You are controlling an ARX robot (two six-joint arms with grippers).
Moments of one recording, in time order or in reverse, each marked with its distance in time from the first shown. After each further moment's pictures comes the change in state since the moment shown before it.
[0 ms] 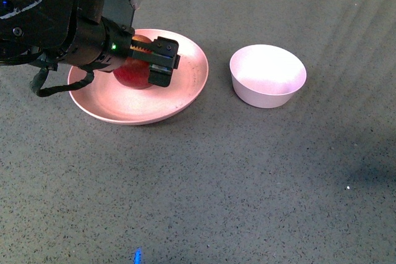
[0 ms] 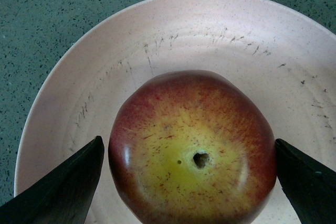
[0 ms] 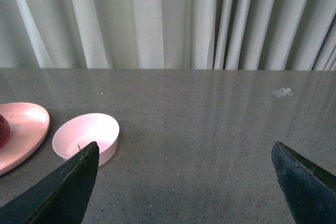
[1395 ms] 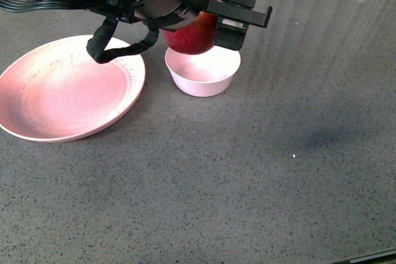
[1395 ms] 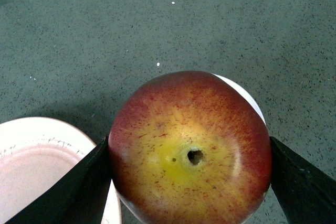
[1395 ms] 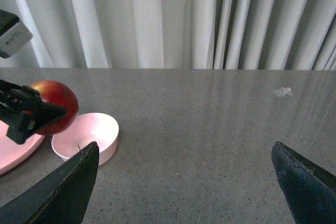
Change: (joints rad) left arm -0.378 -0.038 0.228 -0.161 -0.062 -0.026; right arm 0.000 0.000 0.000 0.000 0.000 0.000
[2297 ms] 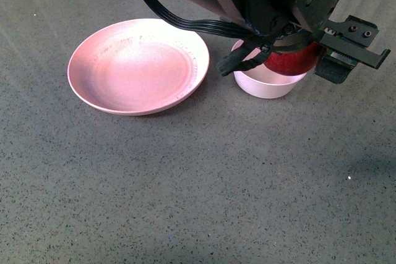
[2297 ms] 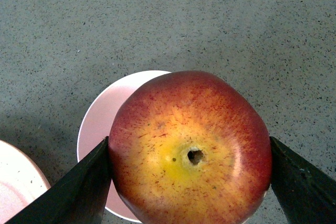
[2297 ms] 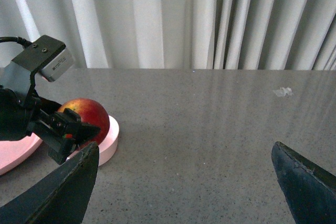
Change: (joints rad) left arm -0.028 0.098 0.053 0.038 0.053 0.003; right arm 0.000 0.000 0.000 0.000 0.000 0.000
